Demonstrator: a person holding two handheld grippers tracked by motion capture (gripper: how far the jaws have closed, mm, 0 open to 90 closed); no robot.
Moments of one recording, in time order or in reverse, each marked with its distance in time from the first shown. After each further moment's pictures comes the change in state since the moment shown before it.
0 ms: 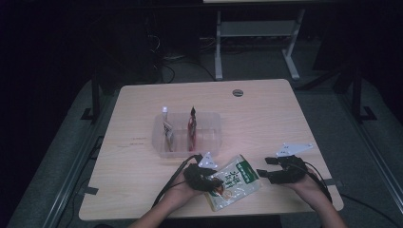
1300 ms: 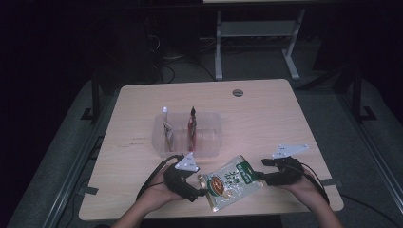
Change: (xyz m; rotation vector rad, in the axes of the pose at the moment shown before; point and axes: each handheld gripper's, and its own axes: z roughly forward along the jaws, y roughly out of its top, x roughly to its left) left arm 0.004 -0.014 -0.056 -0.024 -0.058 0.041; right arm 0.011 0.005 0.003 0.005 0.018 -0.013
